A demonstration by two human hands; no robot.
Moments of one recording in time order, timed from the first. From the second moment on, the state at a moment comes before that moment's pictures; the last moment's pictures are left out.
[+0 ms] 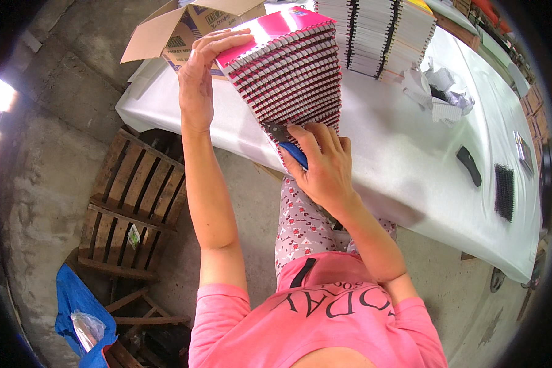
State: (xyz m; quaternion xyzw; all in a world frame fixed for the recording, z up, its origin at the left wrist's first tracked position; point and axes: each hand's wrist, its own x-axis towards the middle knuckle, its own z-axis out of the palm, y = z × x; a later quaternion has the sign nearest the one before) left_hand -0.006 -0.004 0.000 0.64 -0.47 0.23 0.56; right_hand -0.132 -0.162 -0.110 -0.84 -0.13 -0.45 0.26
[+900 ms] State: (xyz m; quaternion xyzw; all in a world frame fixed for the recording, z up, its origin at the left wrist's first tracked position) left_hand -0.005 -0.005 0.000 0.64 -0.47 0.23 0.57; right_hand -0.140 -0.157 -0.104 -0.82 -0.10 -0.47 0.31
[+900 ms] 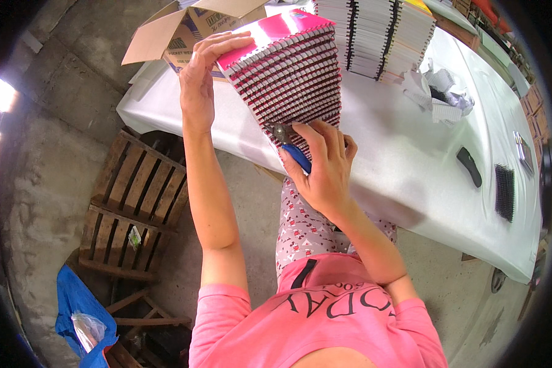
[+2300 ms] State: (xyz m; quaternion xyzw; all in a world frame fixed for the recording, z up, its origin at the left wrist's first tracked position) left_hand -0.003 0.000 0.000 0.66 -0.47 0.23 0.54; right_hand -0.129 -0.166 -0.090 -0.86 -0.14 -0.45 0.23
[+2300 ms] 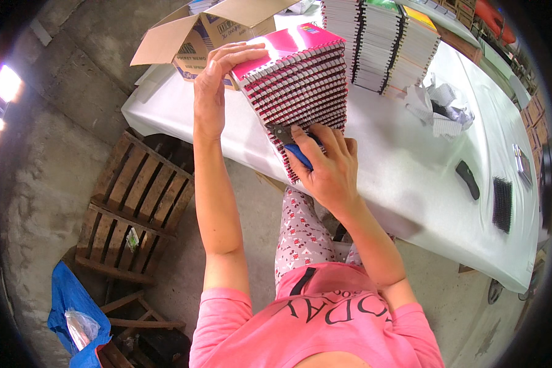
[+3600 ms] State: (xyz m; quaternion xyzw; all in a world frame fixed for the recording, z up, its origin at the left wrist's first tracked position) left_hand -0.004 -0.002 0.000 0.66 -0.47 0.23 0.54; right_hand -0.129 -0.166 -0.080 -0.79 -0.17 -0.28 0.53
